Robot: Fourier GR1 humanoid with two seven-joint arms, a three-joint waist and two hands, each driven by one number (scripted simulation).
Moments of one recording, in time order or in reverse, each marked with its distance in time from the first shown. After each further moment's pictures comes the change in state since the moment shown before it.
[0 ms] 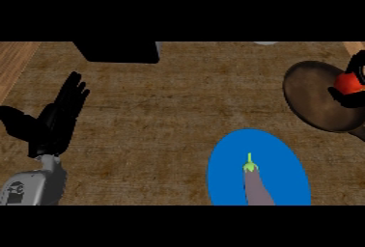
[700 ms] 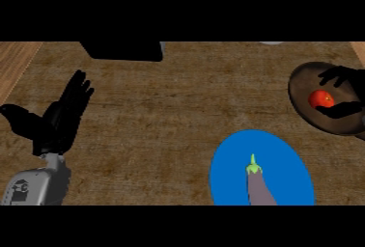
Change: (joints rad) left arm -0.013 -0.013 -0.016 -0.005 -0.007 -0.002 0.007; right arm -0.170 -0.016 -0.007 0.569 0.092 -0.150 -0.050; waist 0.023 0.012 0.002
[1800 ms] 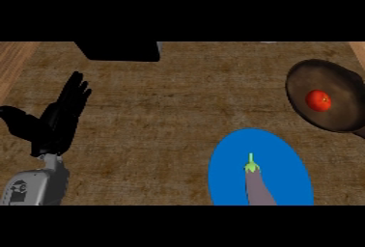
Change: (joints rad) left arm 0.007 0.001 0.017 0.013 0.006 -0.005 -0.019; right arm 0.010 -0.297 -0.317 0.220 -0.330 0.541 -0.165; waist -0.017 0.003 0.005
